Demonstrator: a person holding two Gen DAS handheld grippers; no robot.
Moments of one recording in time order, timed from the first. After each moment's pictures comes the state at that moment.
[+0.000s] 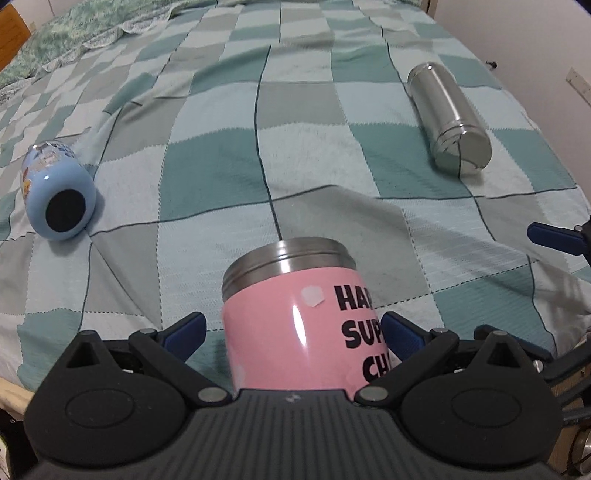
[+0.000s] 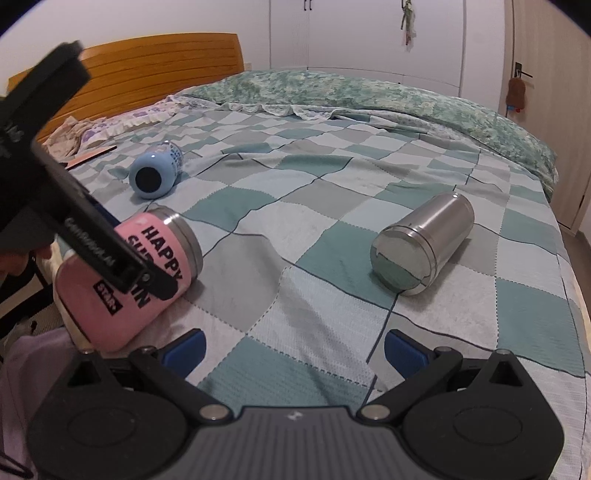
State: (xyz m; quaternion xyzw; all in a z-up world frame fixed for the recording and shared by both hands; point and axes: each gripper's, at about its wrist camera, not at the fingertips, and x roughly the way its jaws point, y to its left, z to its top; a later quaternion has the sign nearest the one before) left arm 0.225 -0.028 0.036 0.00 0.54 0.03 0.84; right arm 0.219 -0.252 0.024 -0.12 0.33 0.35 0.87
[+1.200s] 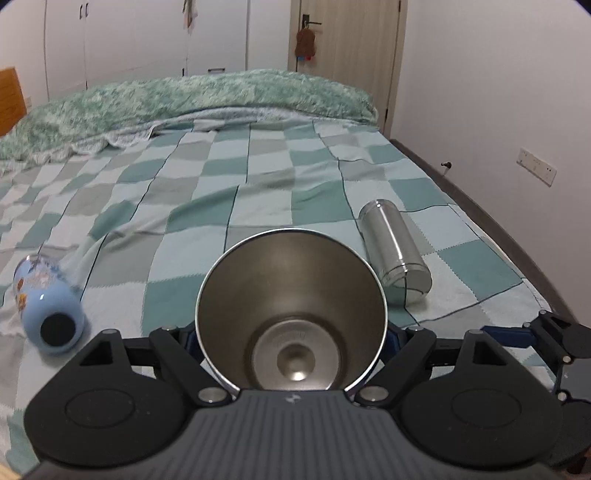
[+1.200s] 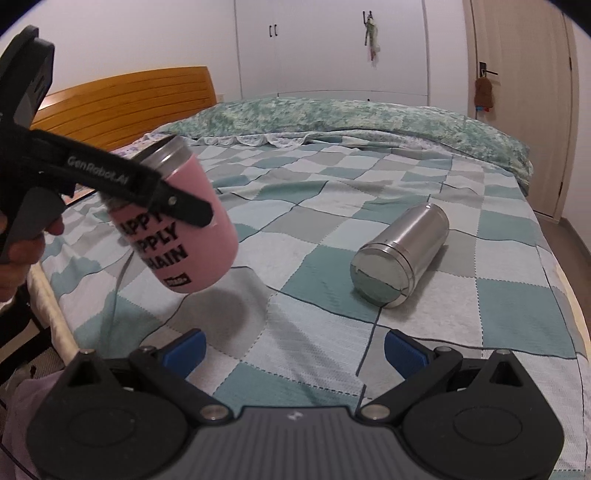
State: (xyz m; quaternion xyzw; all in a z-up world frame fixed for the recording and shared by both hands) left arm 0.229 -0.045 0.088 0.00 0.35 -0.03 0.94; right arm 0.217 -0.264 0.032 -0.06 0.30 0.32 0.90
